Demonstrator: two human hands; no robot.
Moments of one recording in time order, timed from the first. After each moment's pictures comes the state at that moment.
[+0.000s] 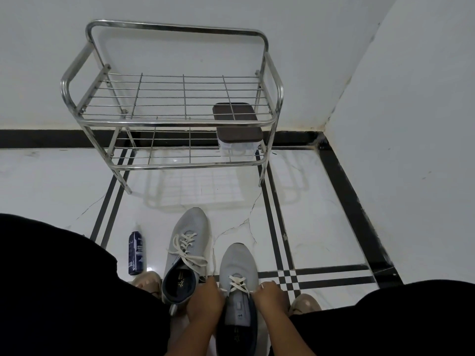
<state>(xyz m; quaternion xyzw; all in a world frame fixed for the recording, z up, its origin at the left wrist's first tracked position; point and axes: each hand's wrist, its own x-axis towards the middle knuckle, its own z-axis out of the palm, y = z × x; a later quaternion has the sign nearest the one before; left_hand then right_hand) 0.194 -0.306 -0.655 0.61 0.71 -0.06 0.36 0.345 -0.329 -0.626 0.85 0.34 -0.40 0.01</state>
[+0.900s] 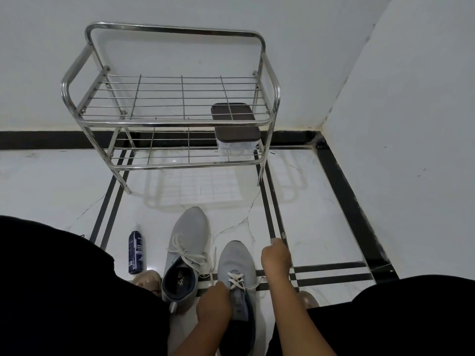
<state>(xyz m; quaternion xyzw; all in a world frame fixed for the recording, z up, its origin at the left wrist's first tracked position) 0.211 -0.321 -0.659 0.65 0.68 -0.09 0.33 0.358 -0.268 -0.590 0.87 0.26 -0.35 -0.23</state>
